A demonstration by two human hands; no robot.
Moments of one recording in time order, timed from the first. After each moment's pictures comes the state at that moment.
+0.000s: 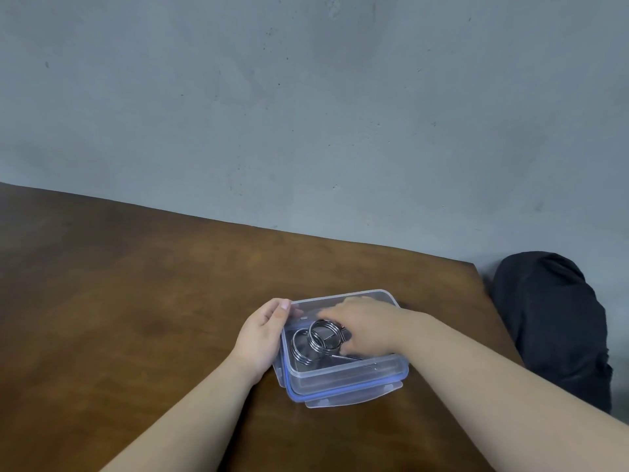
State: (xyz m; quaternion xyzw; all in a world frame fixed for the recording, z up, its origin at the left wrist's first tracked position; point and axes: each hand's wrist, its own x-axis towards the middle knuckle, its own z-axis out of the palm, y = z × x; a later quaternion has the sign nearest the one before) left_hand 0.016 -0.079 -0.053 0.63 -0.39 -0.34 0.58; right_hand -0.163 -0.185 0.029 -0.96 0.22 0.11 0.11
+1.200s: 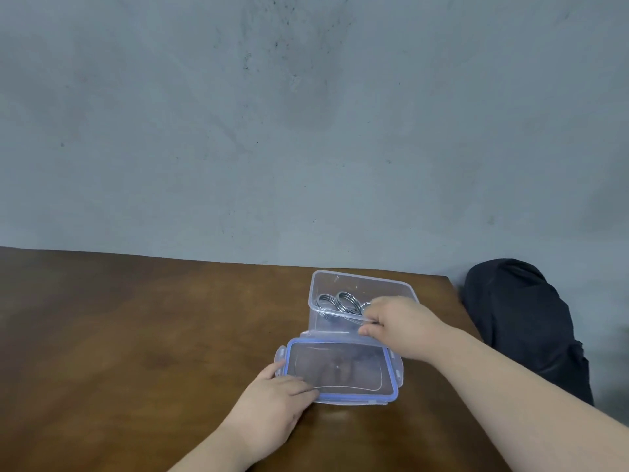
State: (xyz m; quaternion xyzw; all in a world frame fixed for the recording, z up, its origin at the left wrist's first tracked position) left_hand -0.013 -0.016 -0.059 0.54 -0.83 0.10 0.15; right_hand -0.247 -0.176 0.062 -0.94 0.34 -0.04 0.06
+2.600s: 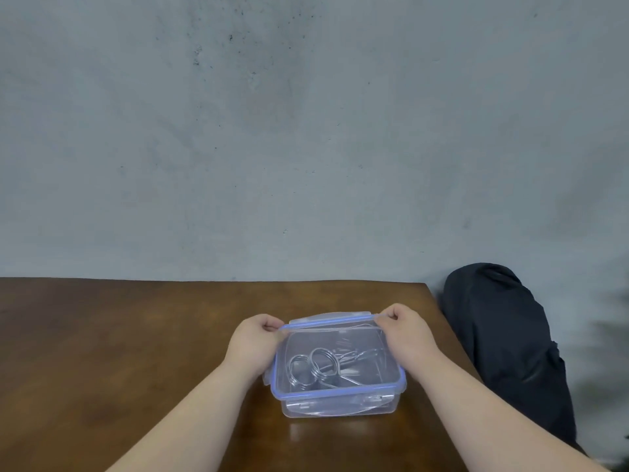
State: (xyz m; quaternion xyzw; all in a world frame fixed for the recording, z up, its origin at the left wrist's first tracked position) left_hand -0.014 -0.147 0.016 0.75 -0.42 -0.27 0.43; right_hand -0.261 -0.227 0.020 -0.64 0.59 -0.34 0.35
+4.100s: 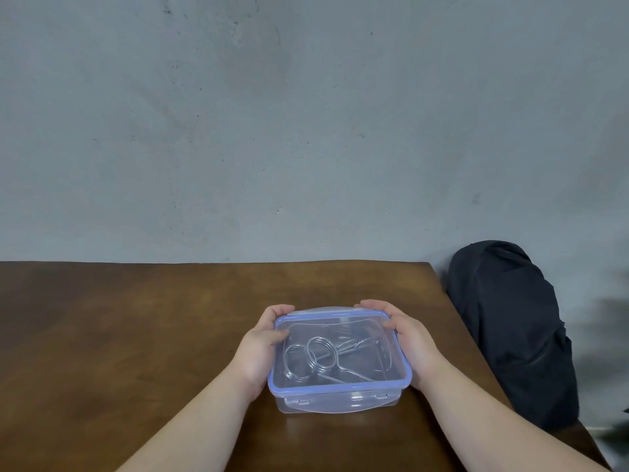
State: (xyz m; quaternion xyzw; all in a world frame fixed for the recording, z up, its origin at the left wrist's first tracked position) left_hand -0.030 -0.145 -0.011 0.52 -0.32 -0.56 0.56; right_hand -0.269 -0.233 -0.019 -0.43 0.40 -0.39 0.71
